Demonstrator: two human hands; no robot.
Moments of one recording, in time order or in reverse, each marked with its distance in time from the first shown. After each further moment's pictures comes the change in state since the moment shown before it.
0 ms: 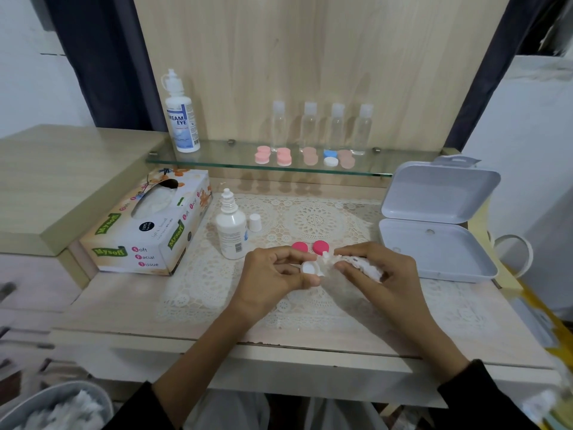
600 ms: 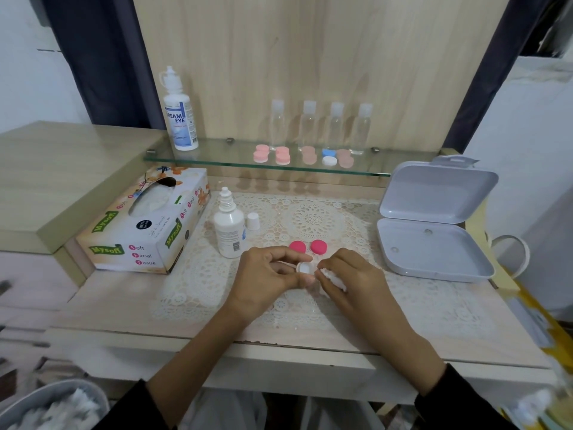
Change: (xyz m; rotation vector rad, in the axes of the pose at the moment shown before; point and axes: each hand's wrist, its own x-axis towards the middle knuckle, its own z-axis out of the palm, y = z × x) left_hand 0.000 0.000 -0.002 0.044 0.023 -0.035; right_hand -0.007 0.001 0.029 -0.394 -0.111 -0.172
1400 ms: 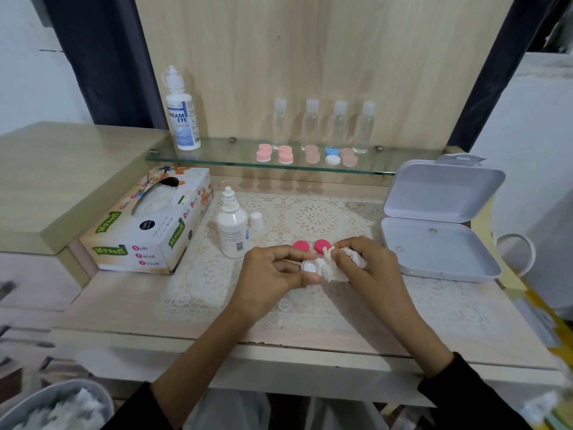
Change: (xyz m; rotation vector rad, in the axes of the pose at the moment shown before) left_hand -0.002 0.003 0.000 -0.077 -0.018 0.037; right_hand 0.018 0.001 -0.012 0.334 0.013 0.405
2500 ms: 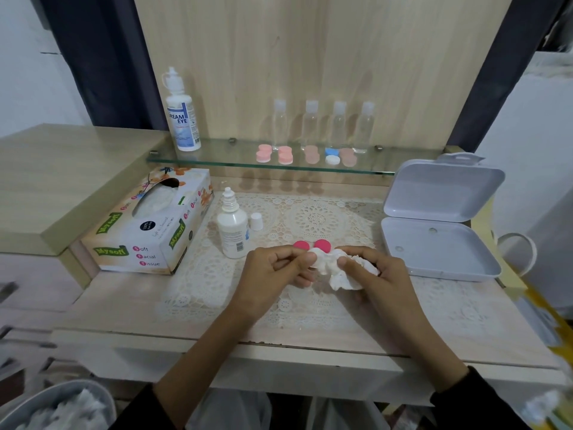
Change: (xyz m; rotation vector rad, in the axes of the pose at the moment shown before) left_hand 0.006 -0.010 0.001 -0.082 -0.027 0.048; right_hand -0.021 -0.003 -0.003 0.857 -0.048 0.379
